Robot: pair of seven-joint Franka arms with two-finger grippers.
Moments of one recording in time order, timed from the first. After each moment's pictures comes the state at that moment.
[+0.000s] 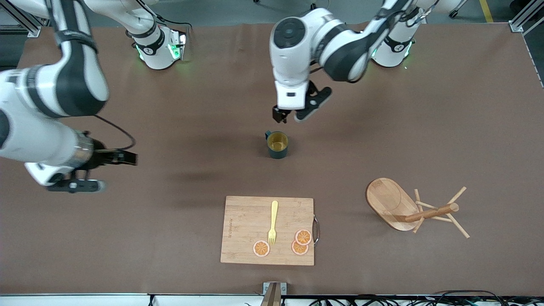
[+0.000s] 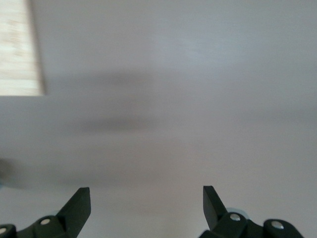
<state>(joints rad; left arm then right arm) -0.55 0.39 -0.39 -1.62 0.23 1.89 -1.74 0.18 0.35 -0.12 -1.41 0.03 1.59 0.07</state>
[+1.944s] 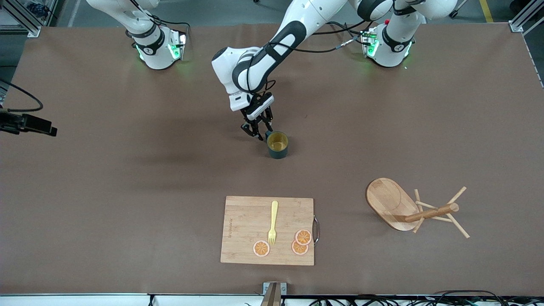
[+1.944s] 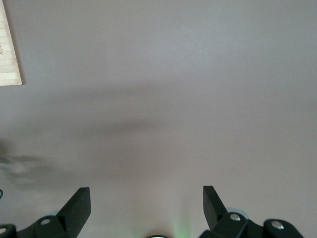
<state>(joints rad) -1.05 0.90 -0.14 -1.36 0.79 1.92 -2.42 0.00 0.22 -0.11 -1.28 0.03 1.36 -0.03</state>
